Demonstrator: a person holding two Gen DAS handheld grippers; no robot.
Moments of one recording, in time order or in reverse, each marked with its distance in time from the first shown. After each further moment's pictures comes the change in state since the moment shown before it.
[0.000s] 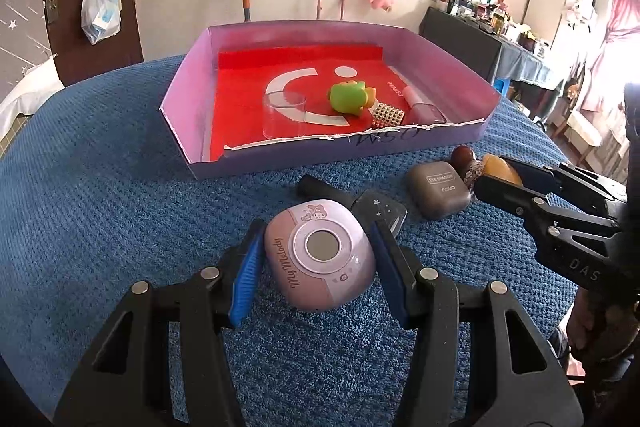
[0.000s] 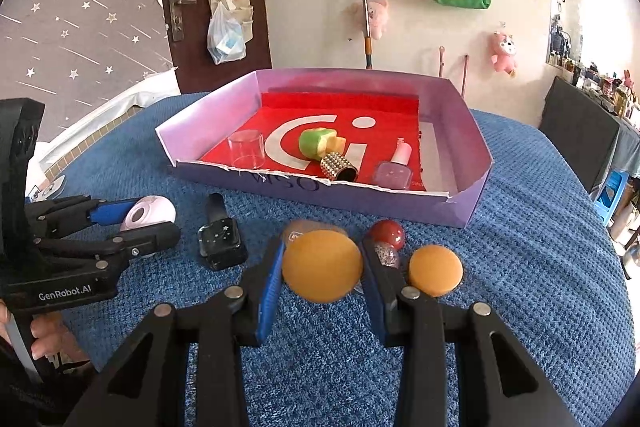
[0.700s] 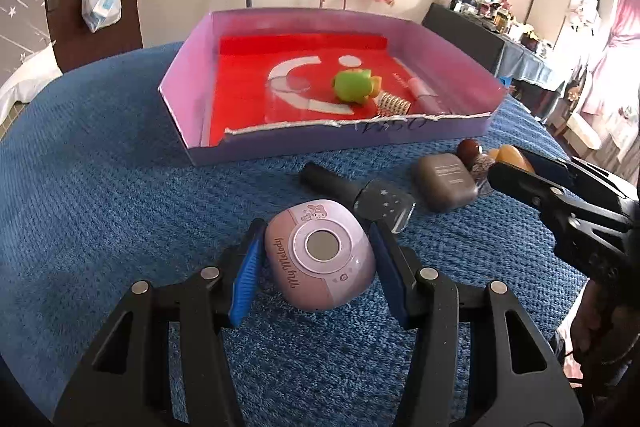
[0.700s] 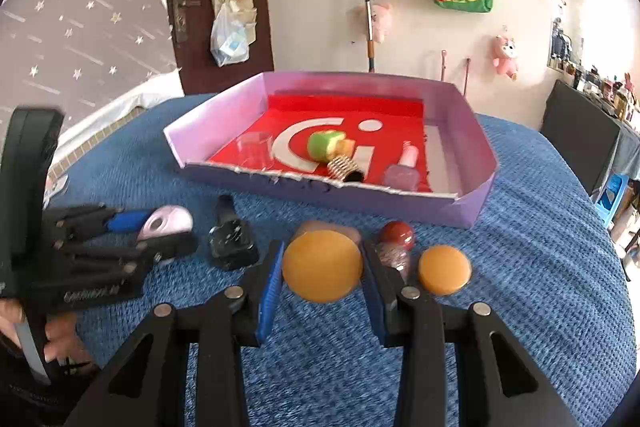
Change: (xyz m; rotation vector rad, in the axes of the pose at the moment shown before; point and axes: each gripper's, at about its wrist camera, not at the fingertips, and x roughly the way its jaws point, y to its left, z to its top) left arm 0.008 0.003 -0.006 -0.016 0.022 -0.007; right arm -0.005 0.007 0.001 0.004 -0.018 -0.001
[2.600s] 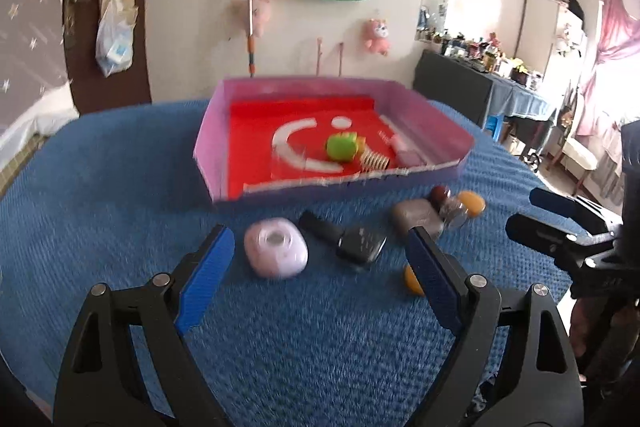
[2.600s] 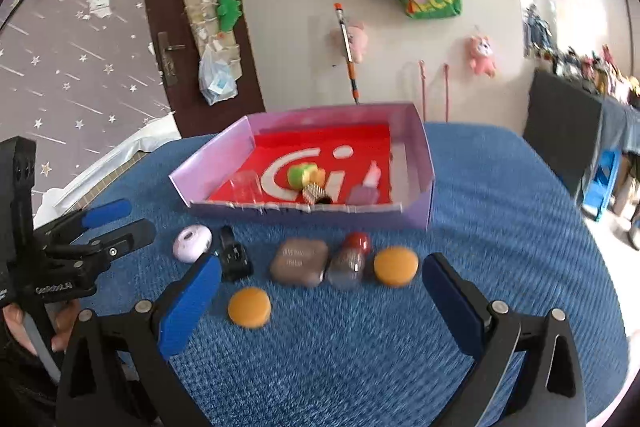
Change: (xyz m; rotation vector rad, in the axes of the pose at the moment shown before) left arm -0.046 -0.006 -0.007 0.007 -0.180 0.009; right arm -0.049 -0.029 -0.005 0.123 -0.081 0.011
